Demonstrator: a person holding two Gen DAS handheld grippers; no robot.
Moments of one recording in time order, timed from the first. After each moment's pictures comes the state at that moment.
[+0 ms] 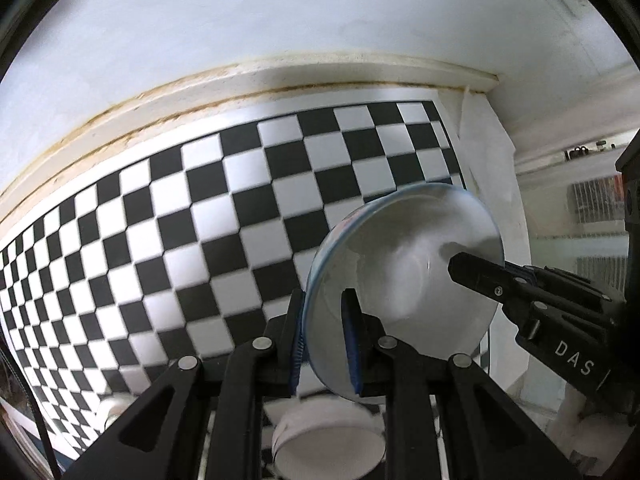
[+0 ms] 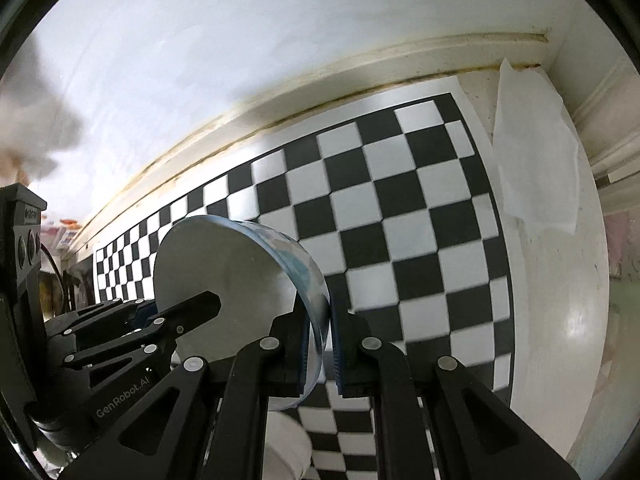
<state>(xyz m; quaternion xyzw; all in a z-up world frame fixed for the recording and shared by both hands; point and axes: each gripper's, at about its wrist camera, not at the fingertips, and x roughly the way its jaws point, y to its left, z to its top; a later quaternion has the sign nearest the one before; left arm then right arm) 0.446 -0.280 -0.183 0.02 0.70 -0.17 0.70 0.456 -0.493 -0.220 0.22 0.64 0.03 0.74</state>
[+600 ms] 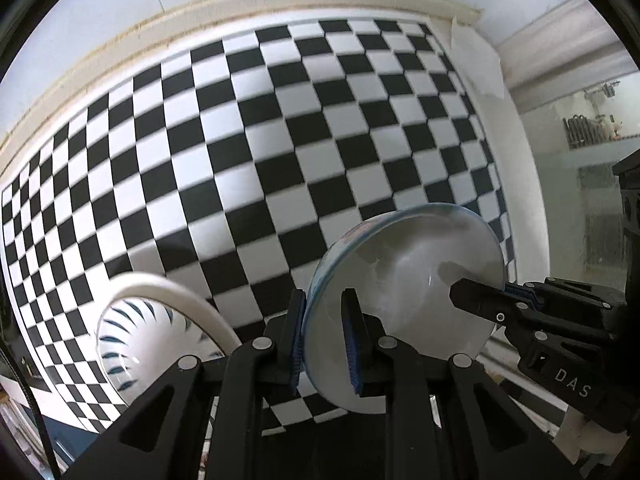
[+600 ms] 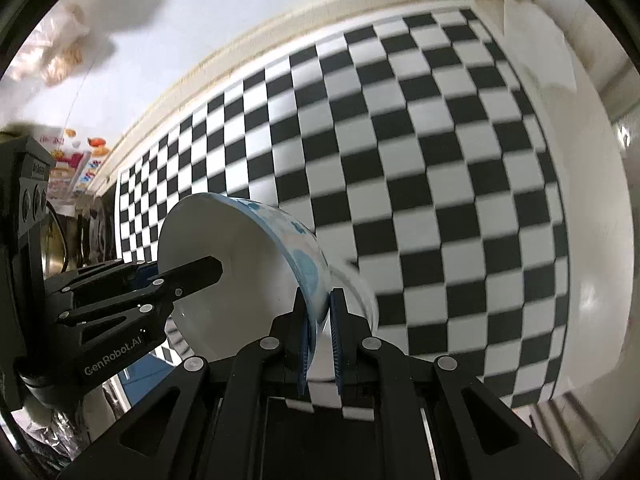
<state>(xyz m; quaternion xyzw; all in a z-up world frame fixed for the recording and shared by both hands) 0.323 -0.220 -0.187 0.05 0.72 -0.17 0.67 0.306 -0.400 -0.216 0.22 0.67 0.06 0.70</state>
